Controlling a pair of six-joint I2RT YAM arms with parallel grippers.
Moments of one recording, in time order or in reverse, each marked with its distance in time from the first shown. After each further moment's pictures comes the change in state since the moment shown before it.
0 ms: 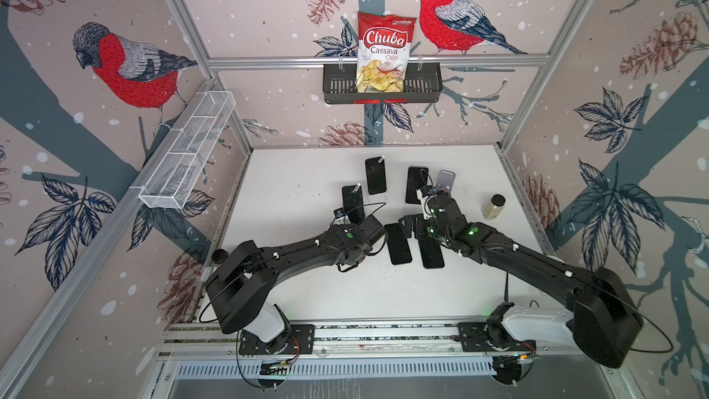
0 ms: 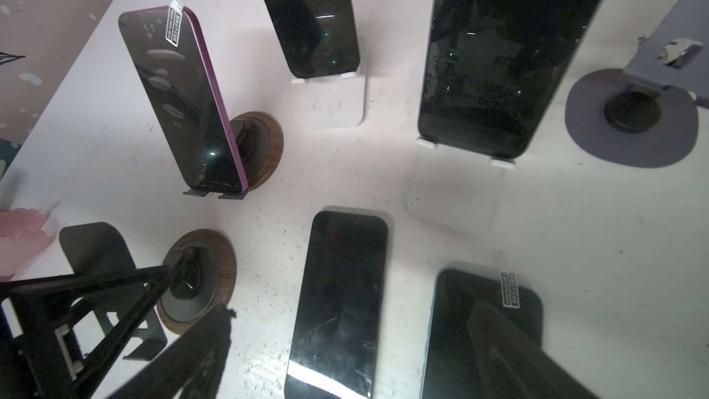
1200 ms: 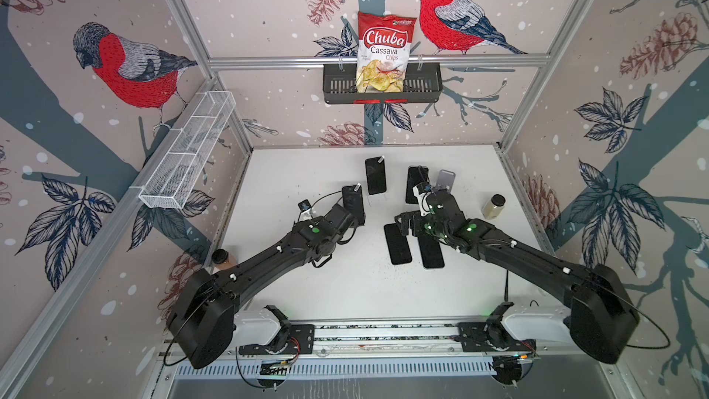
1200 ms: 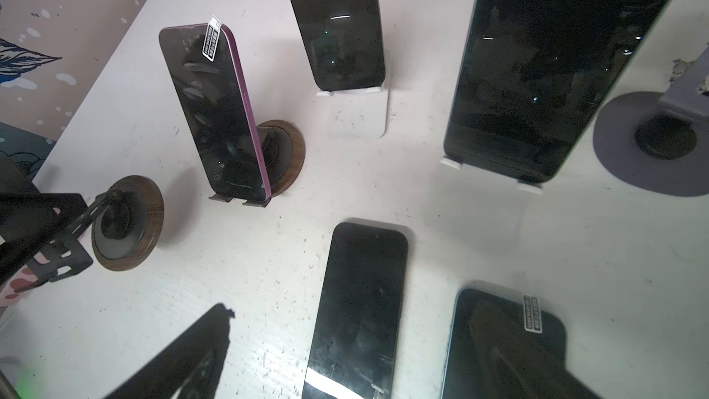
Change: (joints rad) left arm 0.254 -0.265 -0.095 -0.069 -0.096 0.109; right arm 0.003 0.032 0.044 0.006 -0.042 -0.019
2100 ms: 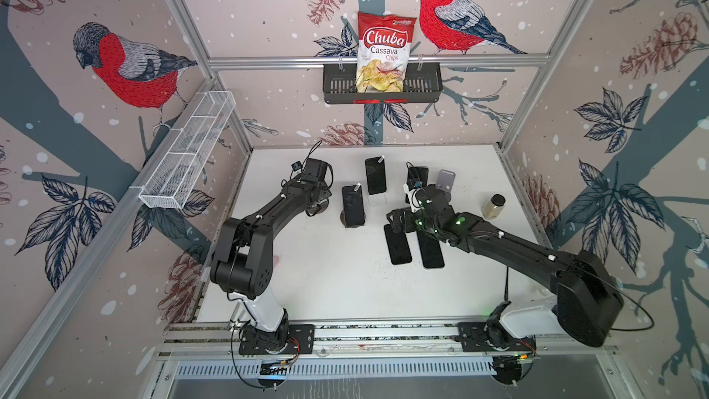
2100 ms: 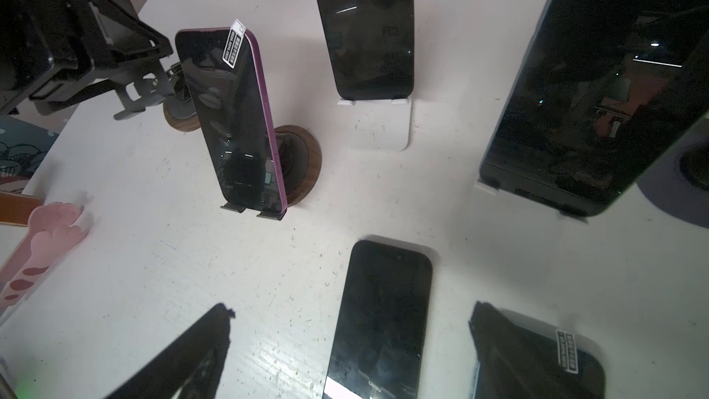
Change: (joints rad) left arm 0.393 0.467 0.398 0.231 0.257 0.401; right arm 0.037 0.100 0.090 -0.001 0.010 -0.006
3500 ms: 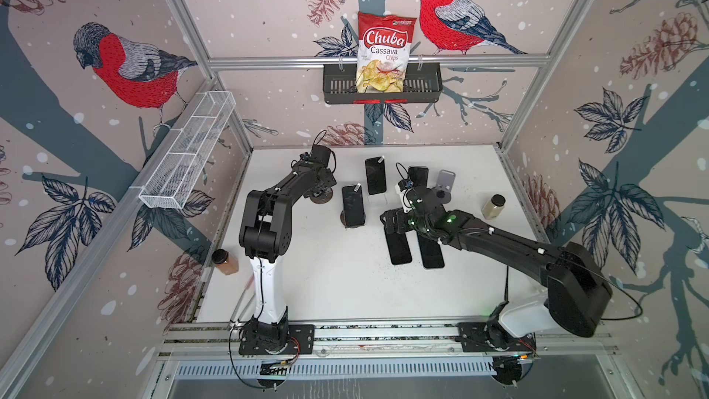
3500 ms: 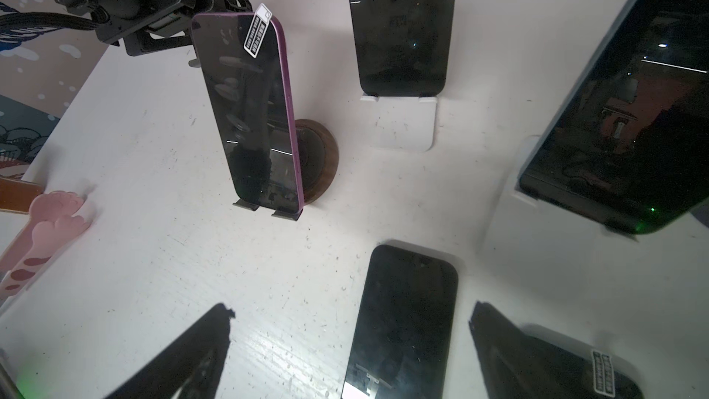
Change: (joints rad) left arm 0.034 0.306 0.325 -0.126 0.050 0.050; right arm 0.046 0.061 0.051 -0.015 0.014 0.001
